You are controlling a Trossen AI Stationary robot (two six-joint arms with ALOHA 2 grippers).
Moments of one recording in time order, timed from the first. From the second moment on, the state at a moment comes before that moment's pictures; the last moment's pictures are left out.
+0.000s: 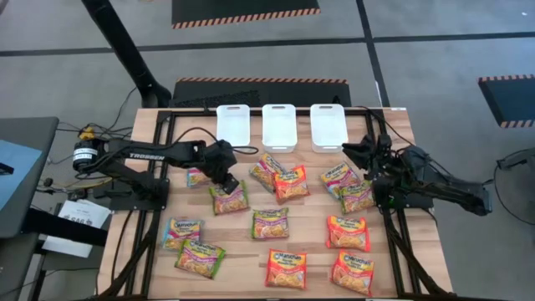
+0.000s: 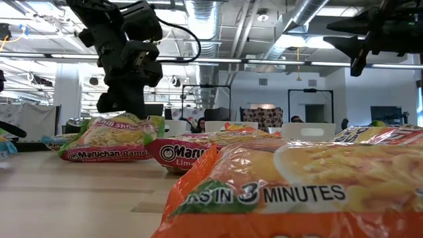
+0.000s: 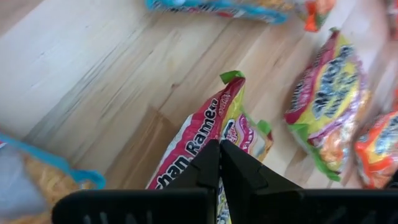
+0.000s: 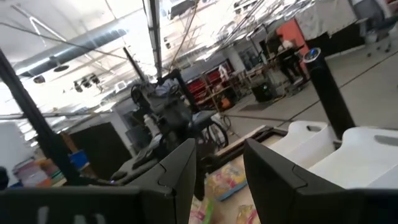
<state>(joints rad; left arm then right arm) 0.22 1.36 0.75 -0.34 0.25 -0.65 -0.31 0.09 0.12 0.22 -0.02 0.52</state>
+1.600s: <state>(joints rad) 0.28 1.36 0.75 -0.30 0.33 -0.59 -0.20 0.43 0.20 0.41 -0.02 0.44</state>
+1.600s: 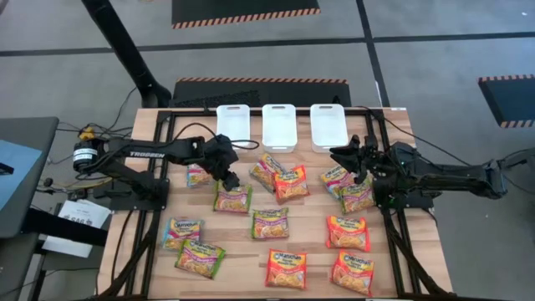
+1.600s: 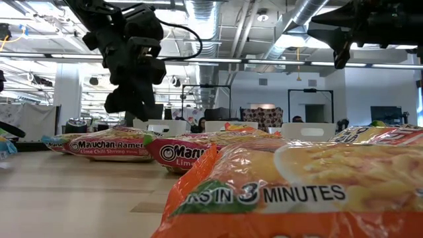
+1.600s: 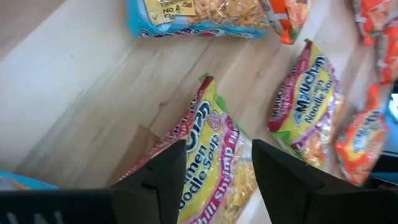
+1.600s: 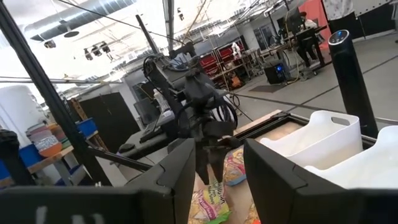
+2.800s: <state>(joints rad) 0.36 1.54 0.75 -0.27 0.46 -0.49 -0.20 0.43 0.20 0.39 -0.03 0.44</state>
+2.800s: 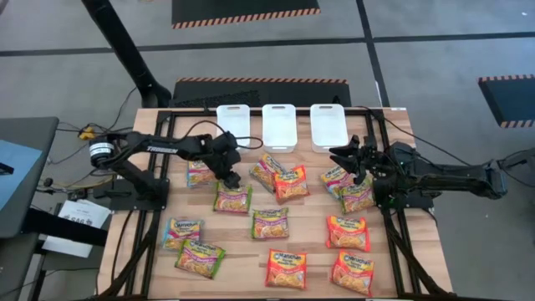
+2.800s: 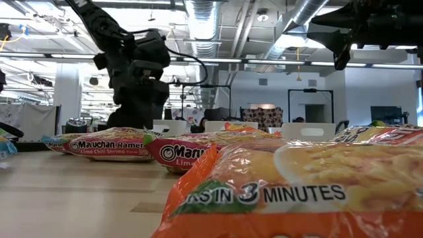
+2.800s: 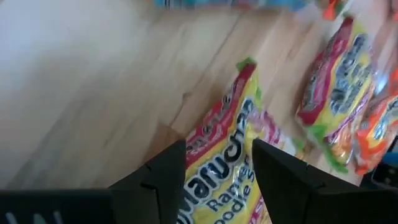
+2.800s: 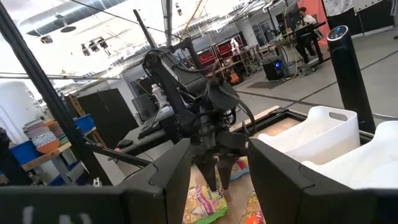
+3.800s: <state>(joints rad) 0.28 1.60 0.76 -0.28 0.55 -0.47 -0.20 0.43 0.20 0.37 0.00 0.44</state>
